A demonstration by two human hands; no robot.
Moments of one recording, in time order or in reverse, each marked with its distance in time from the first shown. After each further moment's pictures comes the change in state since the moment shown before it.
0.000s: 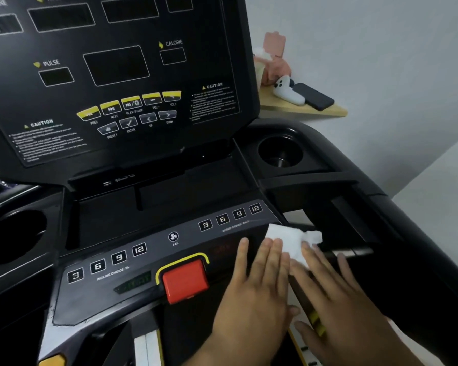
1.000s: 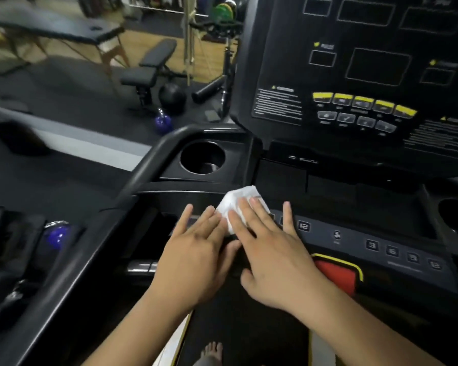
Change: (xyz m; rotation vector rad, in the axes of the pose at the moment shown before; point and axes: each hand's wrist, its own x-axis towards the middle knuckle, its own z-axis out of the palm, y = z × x) left_hand -0.200 -0.149 -0.014 -0.110 0.251 -0.828; right_hand 0.140 -0.249 -0.049 -0.106 -0.067 -0.696
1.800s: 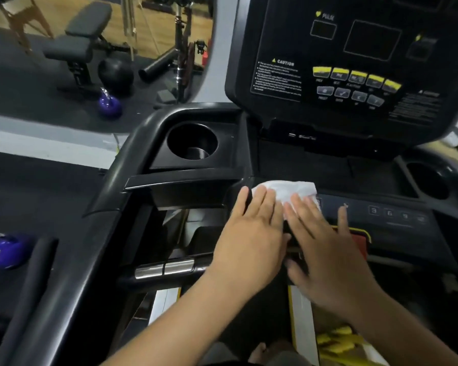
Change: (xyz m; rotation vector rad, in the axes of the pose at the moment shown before) left_hand 0.022 0.018 0.002 0.028 -0.134 0.284; right_hand -0.041 -0.006 0.032 -0.142 0.040 0.382
